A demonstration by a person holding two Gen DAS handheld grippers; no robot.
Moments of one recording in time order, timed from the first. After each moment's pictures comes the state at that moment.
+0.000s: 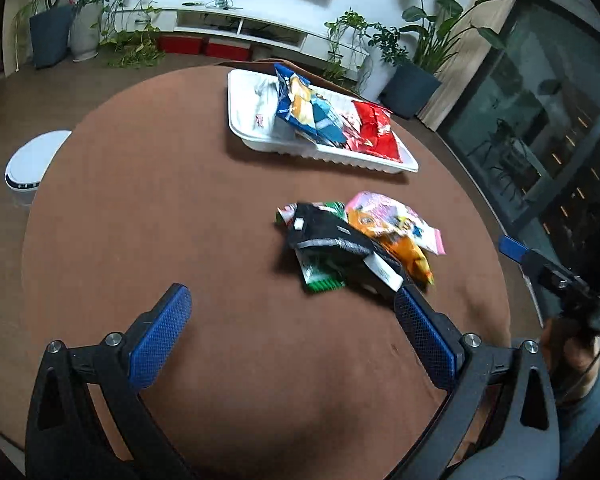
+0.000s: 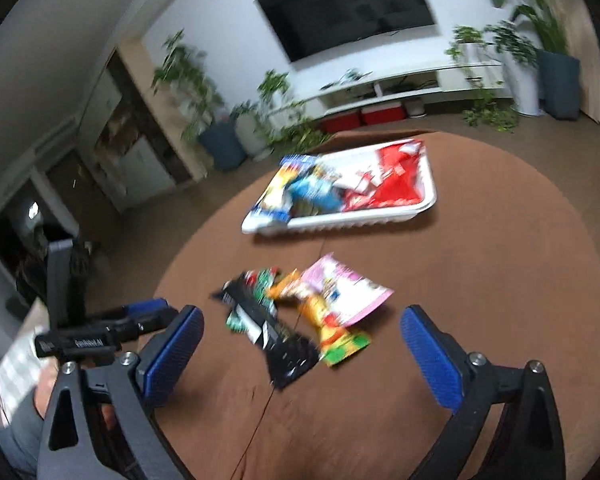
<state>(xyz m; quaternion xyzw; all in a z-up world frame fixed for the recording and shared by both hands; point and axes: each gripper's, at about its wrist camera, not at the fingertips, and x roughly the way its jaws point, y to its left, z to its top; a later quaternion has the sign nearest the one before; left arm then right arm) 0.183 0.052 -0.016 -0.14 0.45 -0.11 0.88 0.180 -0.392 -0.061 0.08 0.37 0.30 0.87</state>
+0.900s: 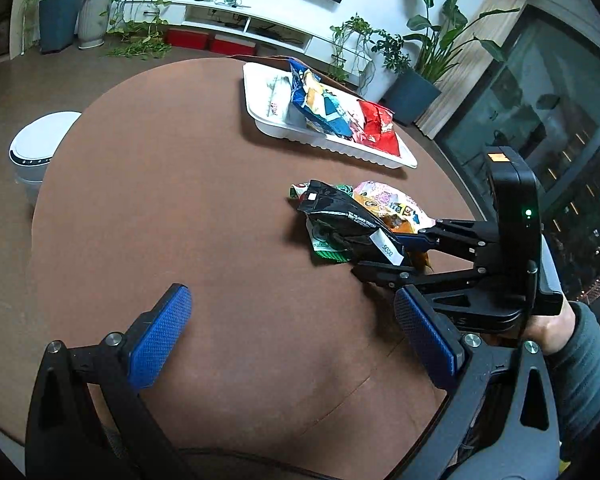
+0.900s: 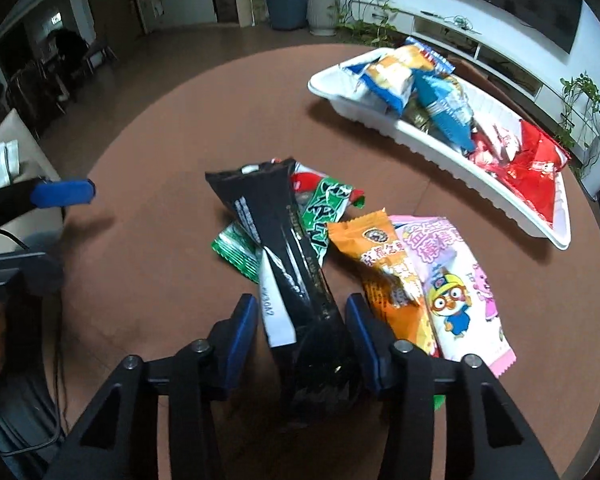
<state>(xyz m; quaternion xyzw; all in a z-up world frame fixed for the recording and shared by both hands) 0.152 0.072 -0.017 -0.17 0.44 -0.11 0.87 0.219 -0.263 -0.134 -0.21 0.47 0.35 0.78</state>
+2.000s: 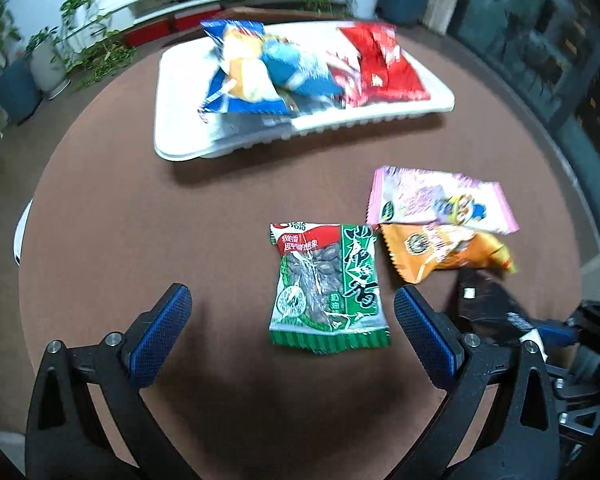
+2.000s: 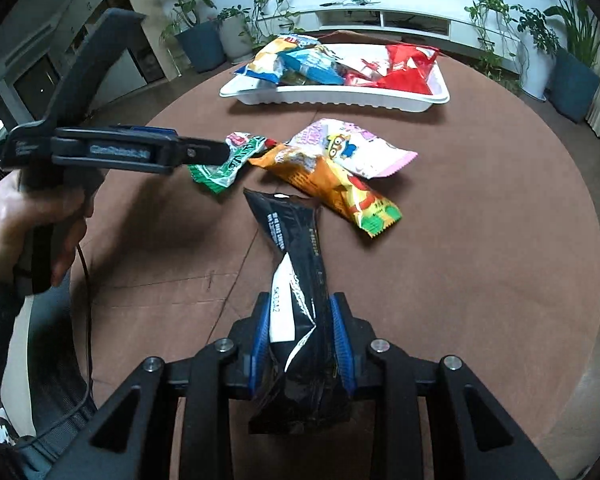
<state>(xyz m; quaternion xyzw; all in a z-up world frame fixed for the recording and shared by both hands) 0.292 -0.016 -0.040 0.05 0.55 -0.11 0.82 0.156 -0.374 -0.124 -0.04 0.49 0.26 0.83</state>
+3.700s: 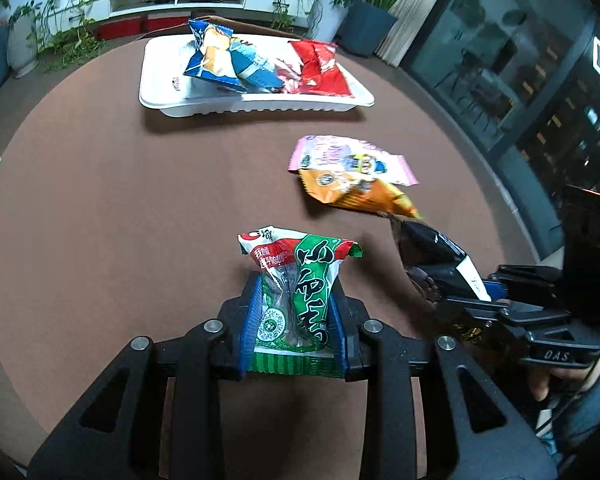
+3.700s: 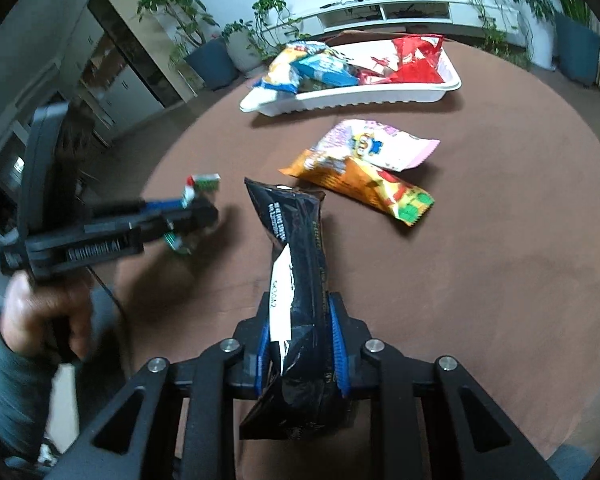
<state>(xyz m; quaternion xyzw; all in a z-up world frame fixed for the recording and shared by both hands) 0.213 0.002 -0.030 -0.07 0.50 -0.20 0.84 0.148 -0.379 -0.112 0.06 0.50 0.30 0.81</state>
